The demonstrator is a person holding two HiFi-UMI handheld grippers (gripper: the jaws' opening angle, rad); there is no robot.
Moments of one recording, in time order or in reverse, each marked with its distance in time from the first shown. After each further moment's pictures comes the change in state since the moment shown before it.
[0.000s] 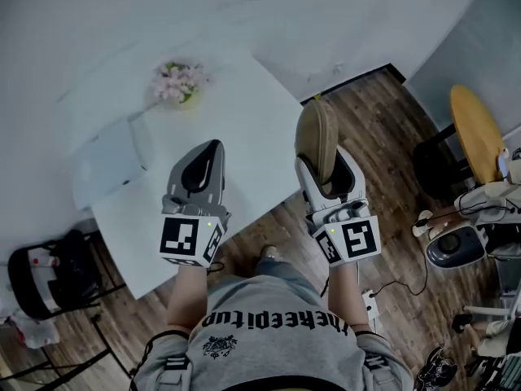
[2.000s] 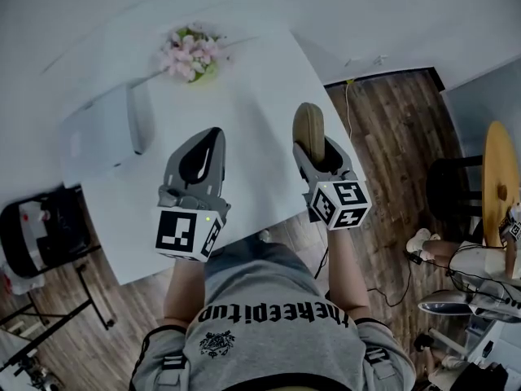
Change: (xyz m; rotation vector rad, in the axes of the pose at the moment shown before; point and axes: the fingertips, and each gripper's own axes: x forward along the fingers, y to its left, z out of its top) left arm 0.080 0.073 -0.061 -0.069 0.138 0.181; right arm 0.138 -0.059 -0.201 0.210 0.513 0.146
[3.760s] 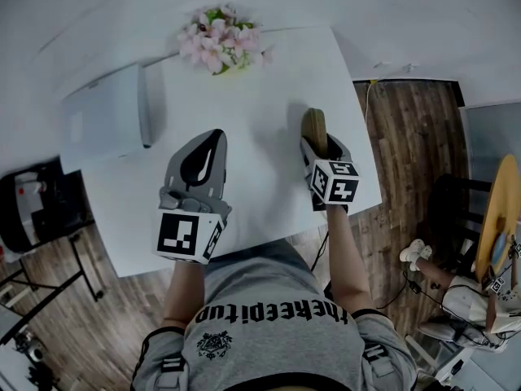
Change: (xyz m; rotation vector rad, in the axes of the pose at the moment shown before) left arm 0.017 0.072 -0.044 -0.062 0.112 0.116; right arm 0.118 -0.033 -0.087 0.000 0.359 -0.050
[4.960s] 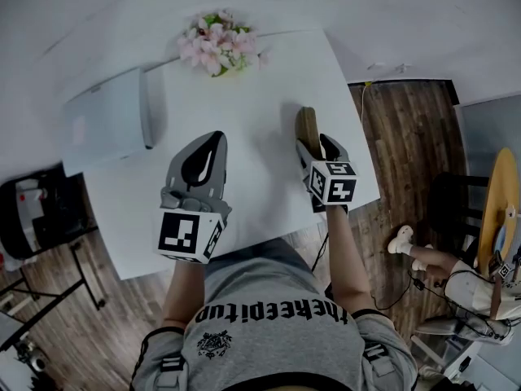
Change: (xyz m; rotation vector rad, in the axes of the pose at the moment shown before) left arm -0.013 -0.007 0.005 0.010 -0.017 -0.027; right arm -0.016 0.013 0.002 -0.030 -0.008 0.013
